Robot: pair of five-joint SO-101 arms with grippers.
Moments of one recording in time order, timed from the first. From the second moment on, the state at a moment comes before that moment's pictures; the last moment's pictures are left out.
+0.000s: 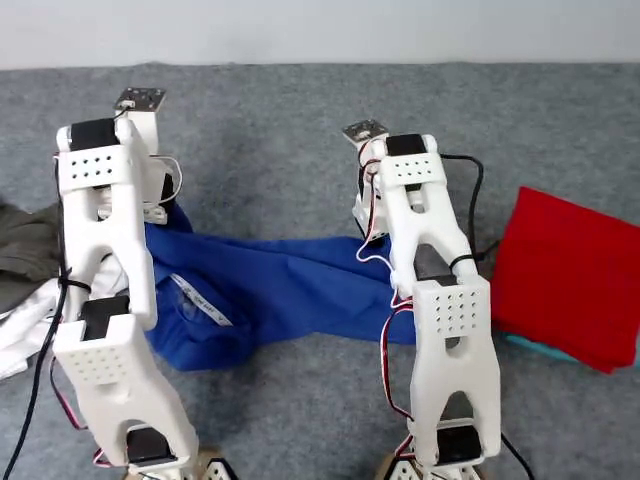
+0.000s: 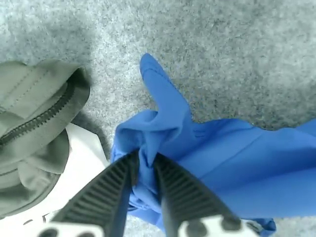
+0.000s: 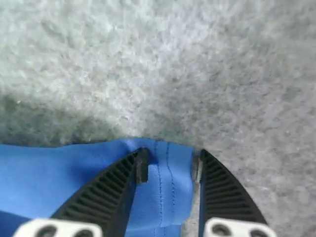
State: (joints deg) left arm -13.2 27.4 -26.6 99.2 -3.6; right arm -11.7 53.7 -43.8 89.9 14.5
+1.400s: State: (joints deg) left arm -13.2 12.4 -78.8 99.4 -11.4; right arm -4.3 -4.0 -54.1 87.6 30.7
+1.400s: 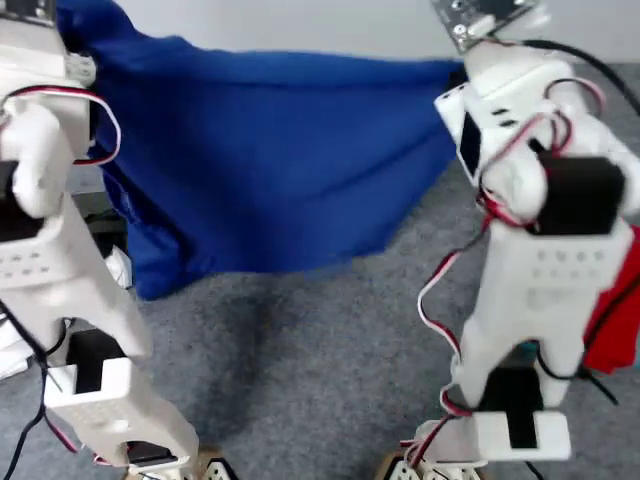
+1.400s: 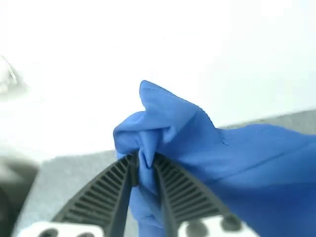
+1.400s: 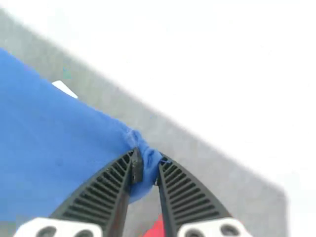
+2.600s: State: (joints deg) left arm -5.5 -3.2 -93.1 99.1 -24.7; right arm 5.1 -25.9 -54.2 77.0 39.7
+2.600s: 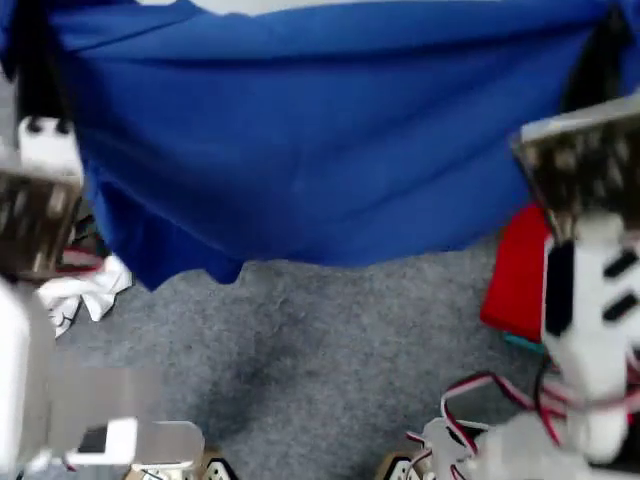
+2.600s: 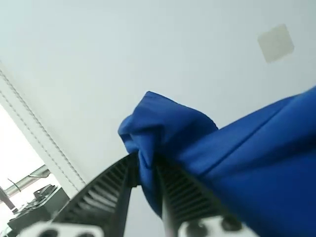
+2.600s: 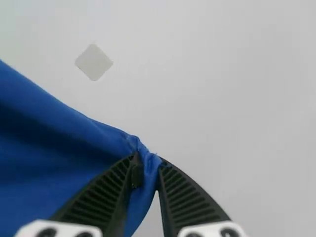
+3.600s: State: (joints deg) left arm -5.5 -33.5 -60.6 99.4 -27.8; right arm 5.4 -38.2 -55.9 98.4 44.6
